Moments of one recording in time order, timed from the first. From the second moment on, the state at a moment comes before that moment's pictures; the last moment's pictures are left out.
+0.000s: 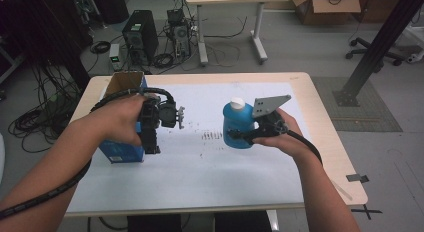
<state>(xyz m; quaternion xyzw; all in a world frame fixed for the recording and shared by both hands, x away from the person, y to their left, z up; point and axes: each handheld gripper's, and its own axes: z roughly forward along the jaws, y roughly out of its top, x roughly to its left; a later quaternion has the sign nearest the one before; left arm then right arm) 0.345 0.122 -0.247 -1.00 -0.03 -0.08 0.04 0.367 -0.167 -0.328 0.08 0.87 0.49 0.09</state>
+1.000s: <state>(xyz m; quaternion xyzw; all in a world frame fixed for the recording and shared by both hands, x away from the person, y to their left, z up) 0.344 0.099 -0.233 -1.00 -0.01 -0.07 0.02 0.349 -0.106 -0.375 0.02 0.85 0.52 0.02</state>
